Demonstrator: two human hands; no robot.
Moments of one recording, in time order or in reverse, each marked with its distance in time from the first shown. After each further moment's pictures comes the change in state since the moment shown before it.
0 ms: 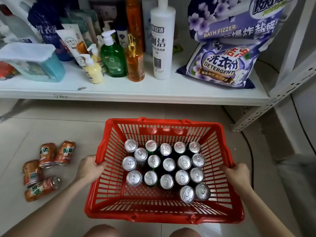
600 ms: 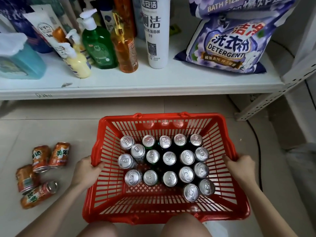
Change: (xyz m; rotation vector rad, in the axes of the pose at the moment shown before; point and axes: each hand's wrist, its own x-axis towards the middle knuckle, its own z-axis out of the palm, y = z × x) left_hand 0.025 -0.014 0.011 -0.020 -0.041 0.001; right_hand 0.018 -0.004 0.018 -0.088 0.052 -0.037
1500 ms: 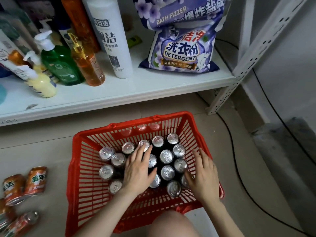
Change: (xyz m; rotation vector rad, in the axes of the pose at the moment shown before) left_hand -0.058 0.129 0.134 0.501 -0.086 0.757; right_hand -0.078 0.024 0.029 -0.405 0.225 -0.543
